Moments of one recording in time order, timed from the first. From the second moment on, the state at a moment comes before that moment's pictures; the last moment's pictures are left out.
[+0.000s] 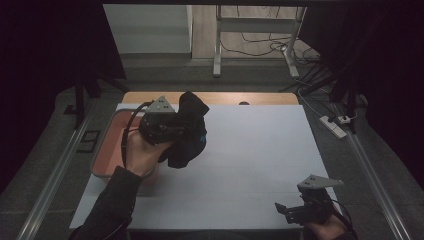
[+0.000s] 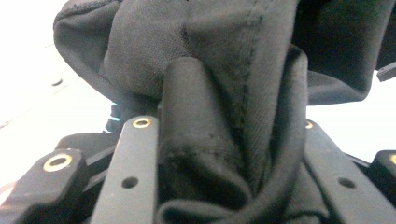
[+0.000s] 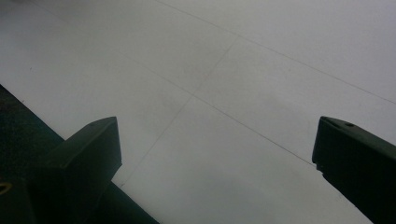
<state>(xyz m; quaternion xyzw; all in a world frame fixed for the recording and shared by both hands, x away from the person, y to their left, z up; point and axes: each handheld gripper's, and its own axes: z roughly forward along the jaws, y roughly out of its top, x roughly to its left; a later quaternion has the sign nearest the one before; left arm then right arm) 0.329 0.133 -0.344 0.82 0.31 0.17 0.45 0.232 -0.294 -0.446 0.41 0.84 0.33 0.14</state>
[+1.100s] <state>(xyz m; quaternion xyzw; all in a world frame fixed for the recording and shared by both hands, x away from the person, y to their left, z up) 0.351 0.072 -0.382 0.85 0.28 0.13 0.43 0.232 -0.294 -0.447 0.41 0.84 0.33 0.14</state>
